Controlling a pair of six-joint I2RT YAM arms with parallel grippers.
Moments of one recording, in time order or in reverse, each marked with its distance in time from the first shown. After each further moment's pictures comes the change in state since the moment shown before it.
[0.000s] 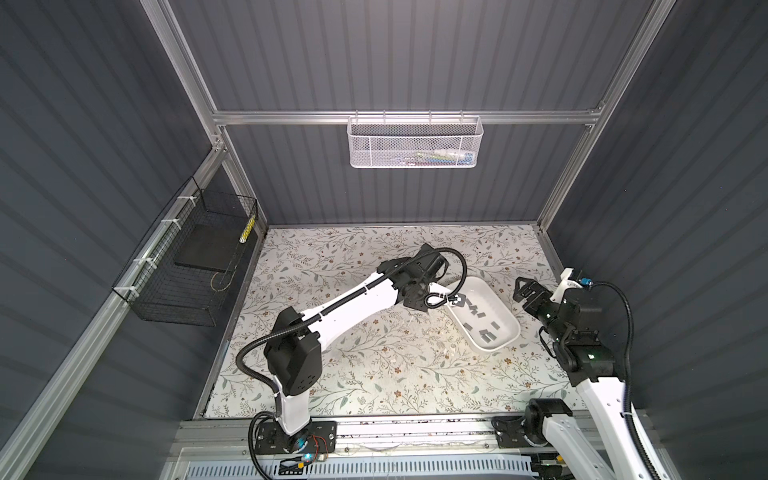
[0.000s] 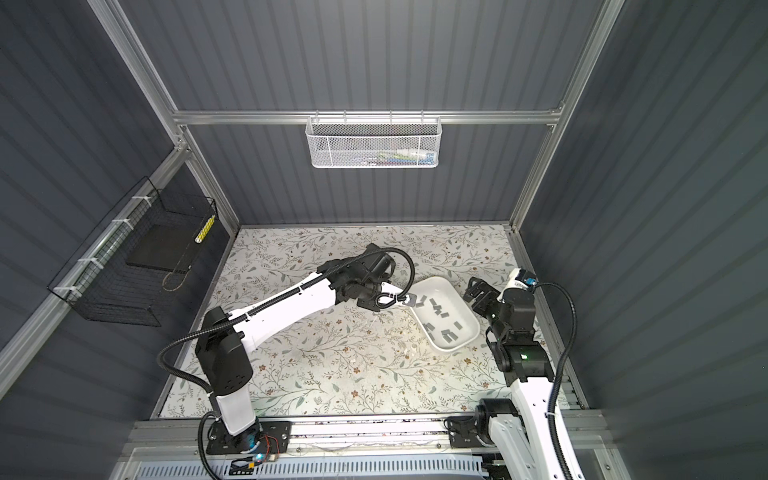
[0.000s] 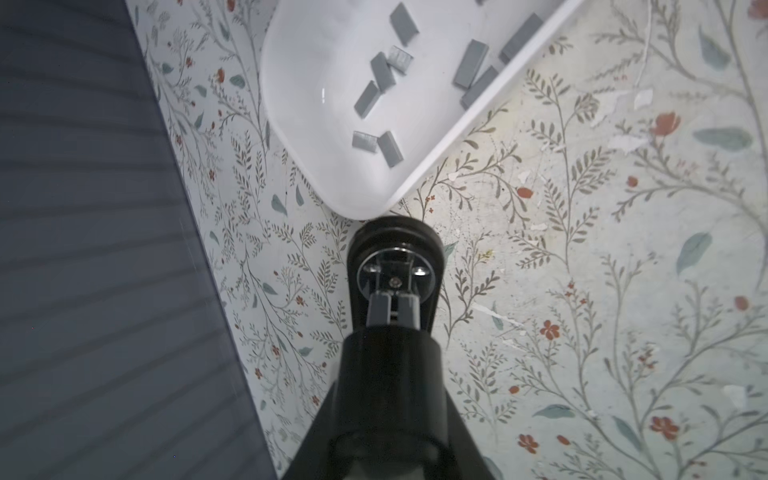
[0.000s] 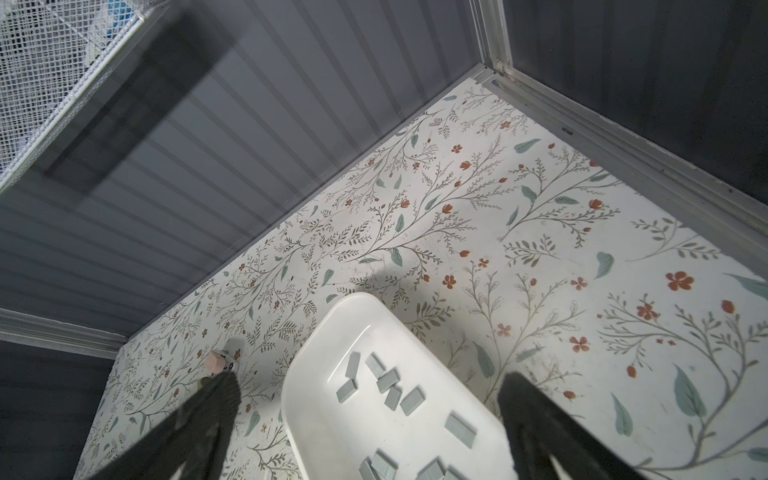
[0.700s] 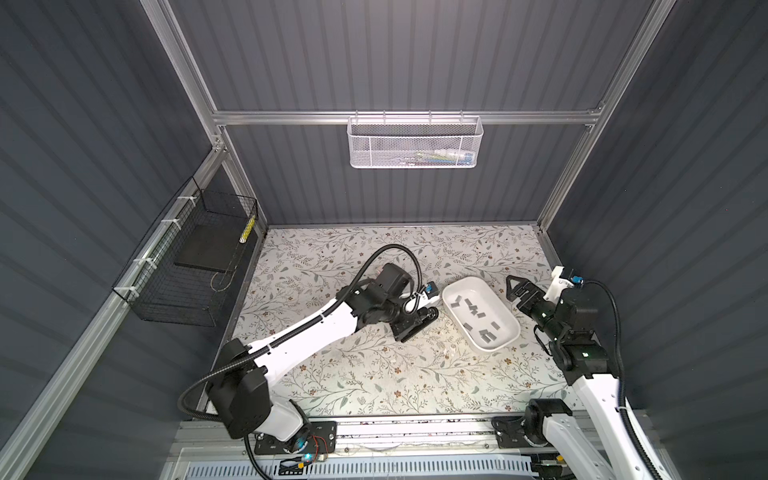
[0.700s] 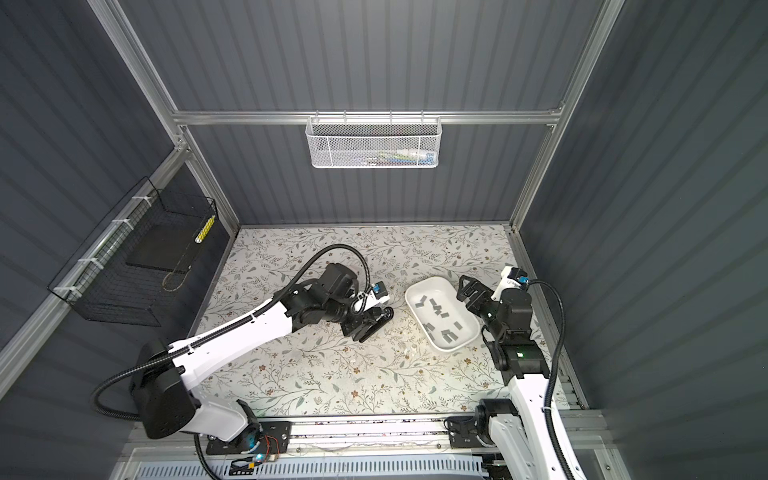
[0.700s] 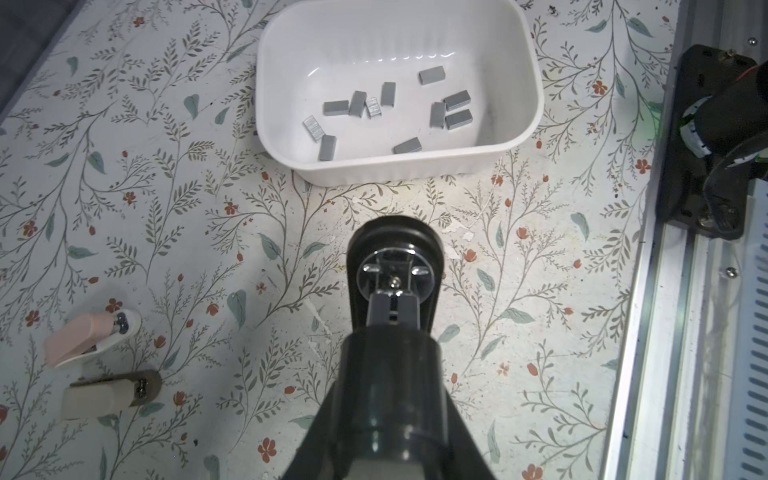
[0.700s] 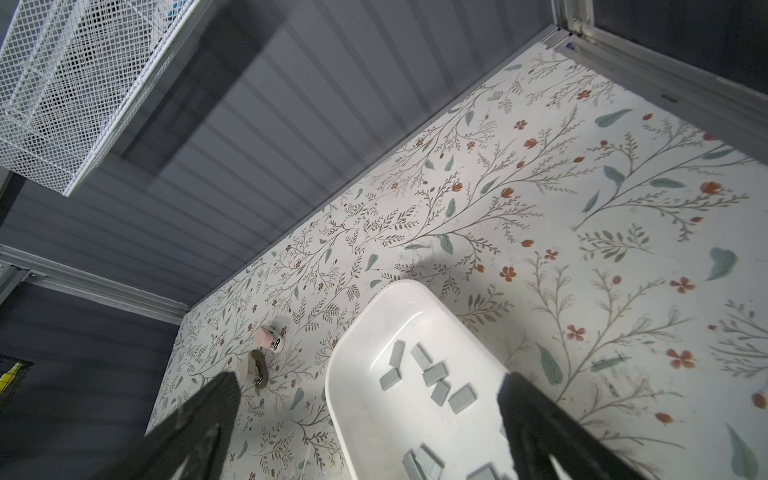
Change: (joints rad) left arm 0.070 -0.405 -0.559 0.266 0.295 -0.673; right arm 0.019 0.025 -0.079 0.143 -0.140 0.055
